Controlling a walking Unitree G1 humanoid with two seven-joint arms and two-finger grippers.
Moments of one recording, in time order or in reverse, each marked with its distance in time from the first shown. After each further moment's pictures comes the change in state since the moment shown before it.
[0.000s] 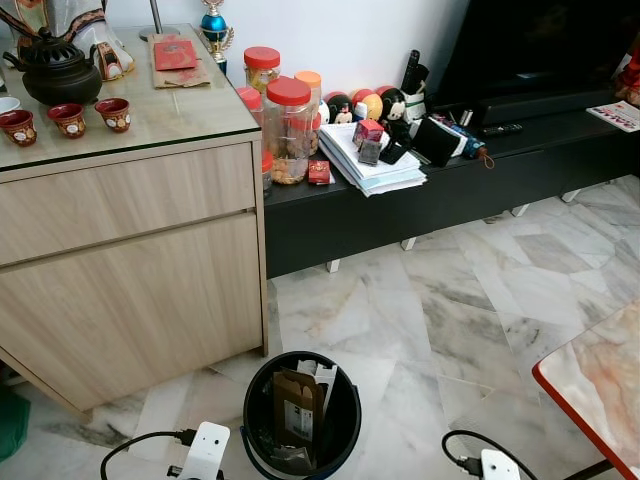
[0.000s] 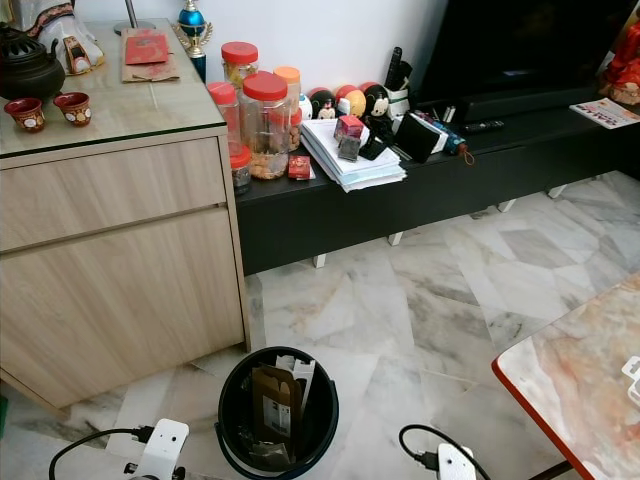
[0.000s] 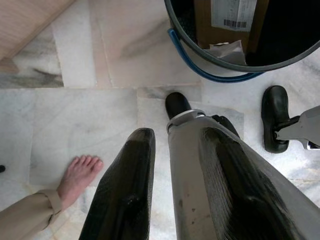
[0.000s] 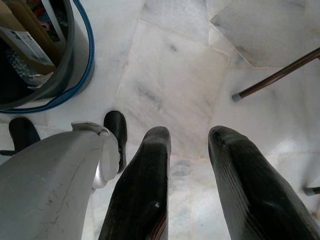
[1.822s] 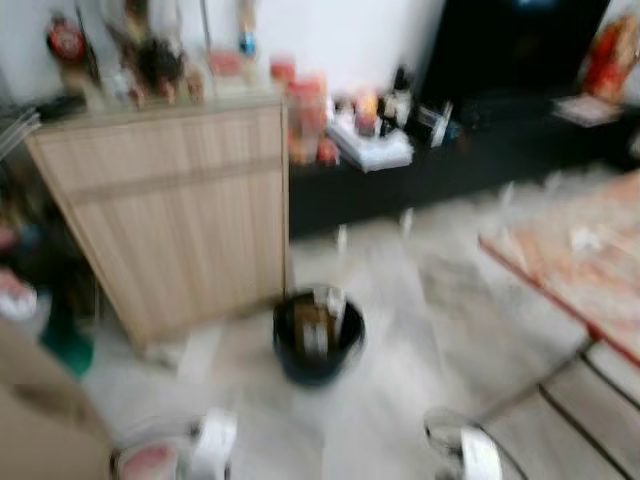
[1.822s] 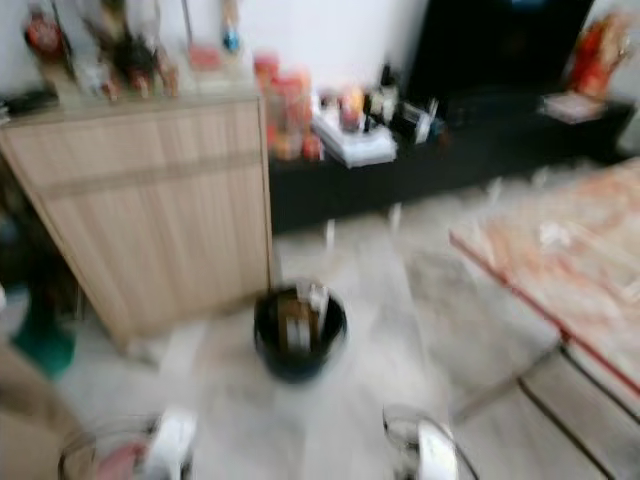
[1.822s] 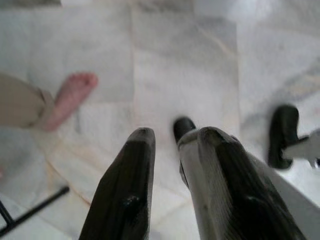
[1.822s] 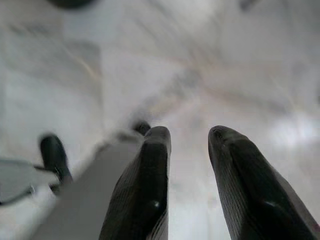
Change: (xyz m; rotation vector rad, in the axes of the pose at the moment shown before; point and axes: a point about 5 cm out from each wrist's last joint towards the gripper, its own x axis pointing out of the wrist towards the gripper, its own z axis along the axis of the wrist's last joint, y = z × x) left arm 0.000 0.004 -0.002 0.004 0.005 0.005; right arm 0.001 0.028 -0.014 0.019 0.021 0.042
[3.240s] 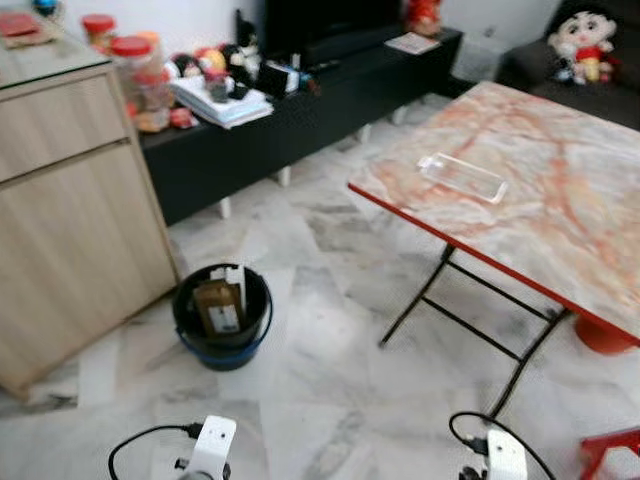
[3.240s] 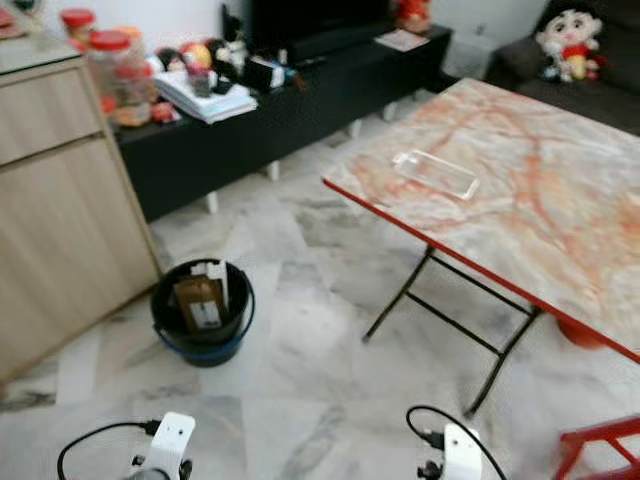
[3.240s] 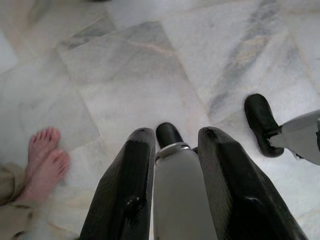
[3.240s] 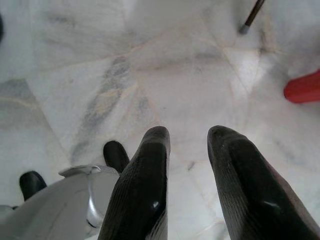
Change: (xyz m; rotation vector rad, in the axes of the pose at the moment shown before) left arm 0.002 -0.008 0.012 -0.010 -0.027 -0.017; right arm 0.001 -0.016 0.045 0.025 -0.116 -0.021
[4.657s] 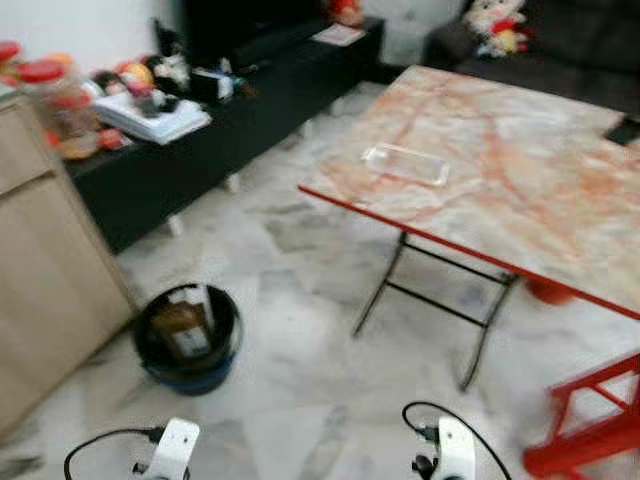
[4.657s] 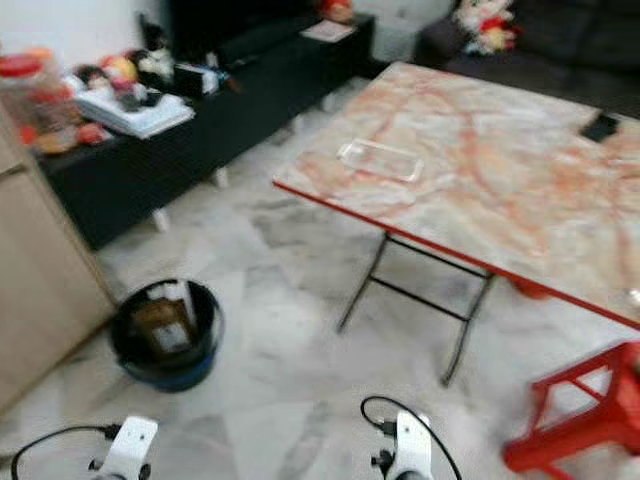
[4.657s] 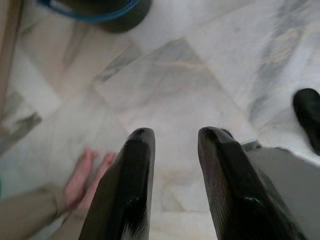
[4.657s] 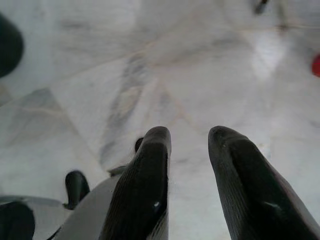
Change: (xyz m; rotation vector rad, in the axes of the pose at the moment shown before) left arm -0.007 0.048 -0.016 0.042 0.015 0.114; right arm 0.003 0.048 -0.005 -0.047 0.018 0.098
